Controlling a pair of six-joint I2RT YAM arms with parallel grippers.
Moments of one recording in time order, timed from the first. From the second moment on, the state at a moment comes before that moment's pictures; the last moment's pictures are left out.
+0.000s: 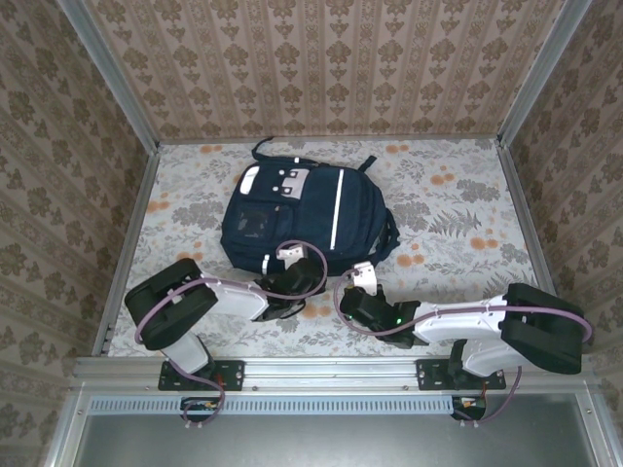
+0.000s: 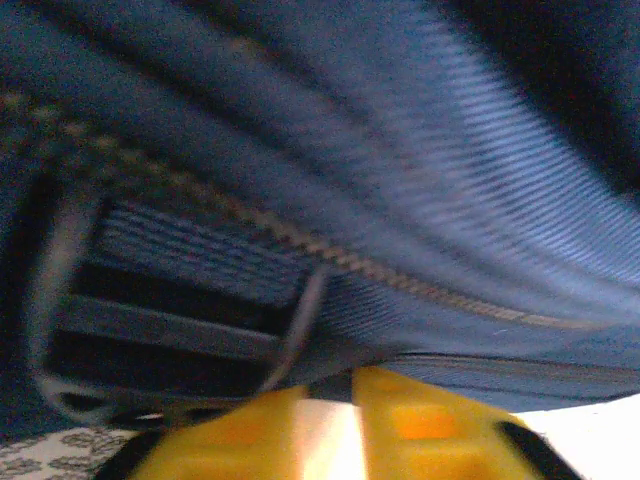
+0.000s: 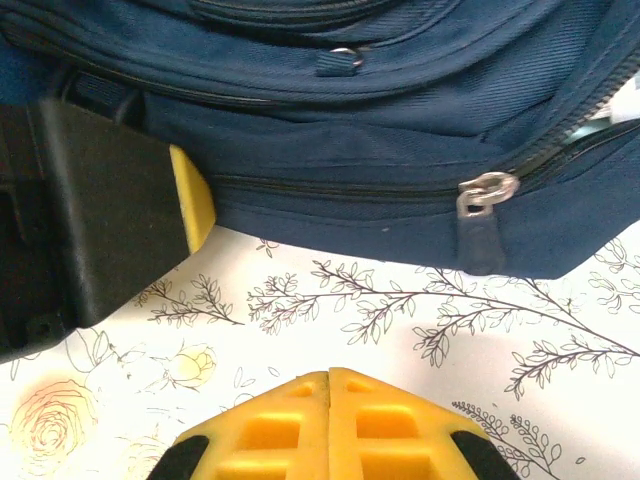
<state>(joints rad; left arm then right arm) -1.02 1.62 0.54 0.34 -0.27 -1.07 1.14 1.33 0.45 0.07 0.61 0.71</state>
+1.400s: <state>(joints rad) -0.81 0.52 0.15 -0.17 -0.20 -1.04 0.98 1.31 0.50 -0.05 0.57 0.65</state>
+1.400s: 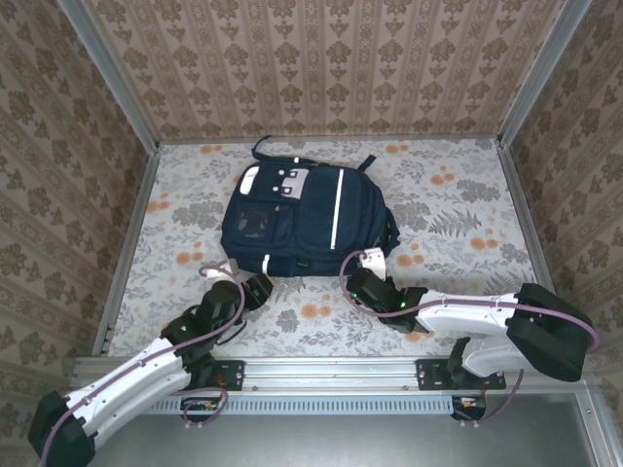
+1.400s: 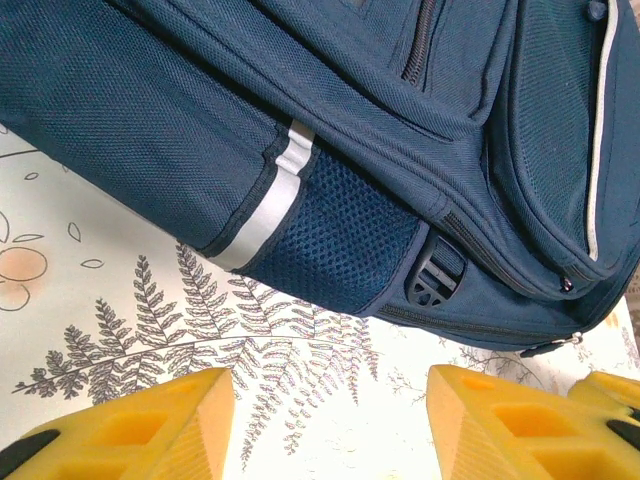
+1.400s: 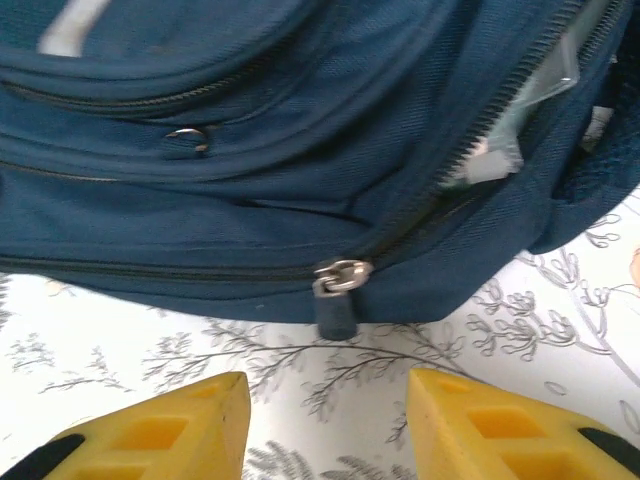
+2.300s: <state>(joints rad) -0.84 0.58 0.15 -0.13 -0.20 -1.04 0.94 1.42 0.50 0.10 0.56 0.54</state>
